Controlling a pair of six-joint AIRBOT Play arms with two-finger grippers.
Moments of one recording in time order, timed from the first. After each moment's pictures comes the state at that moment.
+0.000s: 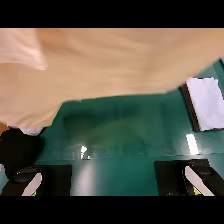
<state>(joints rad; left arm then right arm) 0.07 -0.71 1.99 1.08 -1.02 -1.45 -0.15 -0.83 2.00 -1.27 1.32 1.40</state>
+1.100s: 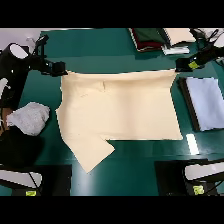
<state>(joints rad) -0.01 -1.61 1.59 1.08 -1.05 -1.36 -0.15 -1.59 1.69 -1.32 1.30 1.39</state>
